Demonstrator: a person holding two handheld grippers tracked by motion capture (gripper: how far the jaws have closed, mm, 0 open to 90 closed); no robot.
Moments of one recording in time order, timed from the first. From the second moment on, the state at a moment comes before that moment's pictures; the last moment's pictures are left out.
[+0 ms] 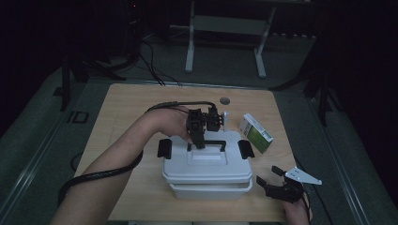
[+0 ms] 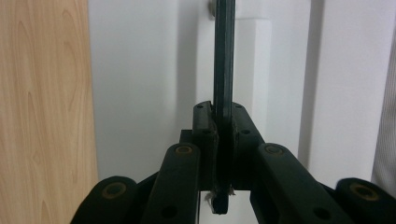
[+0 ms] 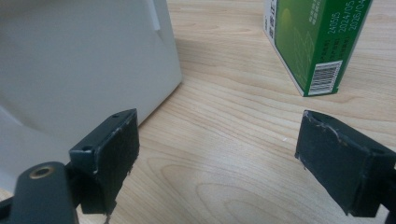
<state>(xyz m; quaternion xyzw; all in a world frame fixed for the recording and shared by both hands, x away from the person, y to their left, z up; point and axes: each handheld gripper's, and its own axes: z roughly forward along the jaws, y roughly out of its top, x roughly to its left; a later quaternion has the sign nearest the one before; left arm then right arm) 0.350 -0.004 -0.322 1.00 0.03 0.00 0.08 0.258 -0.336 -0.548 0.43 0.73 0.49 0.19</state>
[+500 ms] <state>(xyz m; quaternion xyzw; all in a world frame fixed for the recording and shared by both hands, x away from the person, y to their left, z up) 0.350 0.048 -0.318 0.99 0.08 0.01 0.10 0.258 -0.335 -0.548 0.43 0.74 0.49 0.19</state>
